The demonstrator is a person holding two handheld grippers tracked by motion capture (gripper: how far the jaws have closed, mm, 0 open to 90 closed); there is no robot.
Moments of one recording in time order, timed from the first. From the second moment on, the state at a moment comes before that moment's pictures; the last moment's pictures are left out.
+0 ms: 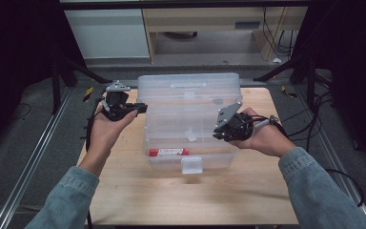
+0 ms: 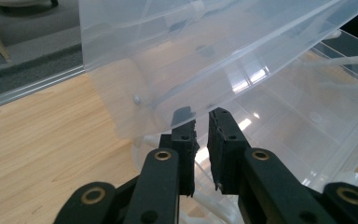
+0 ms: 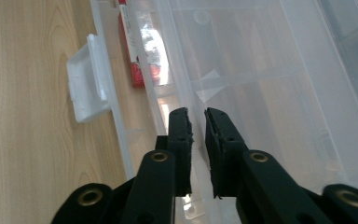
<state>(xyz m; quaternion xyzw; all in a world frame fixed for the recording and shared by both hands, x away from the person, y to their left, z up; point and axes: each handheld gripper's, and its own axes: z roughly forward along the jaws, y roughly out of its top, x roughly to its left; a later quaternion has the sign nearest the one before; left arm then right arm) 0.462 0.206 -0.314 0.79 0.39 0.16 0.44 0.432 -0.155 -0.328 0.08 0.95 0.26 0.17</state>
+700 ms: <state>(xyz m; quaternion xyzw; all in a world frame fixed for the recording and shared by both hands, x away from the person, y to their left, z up) 0.442 0.211 -0.342 0.81 0.38 0.14 0.43 0.404 -0.198 -0.316 0.18 0.89 0.35 0.23</state>
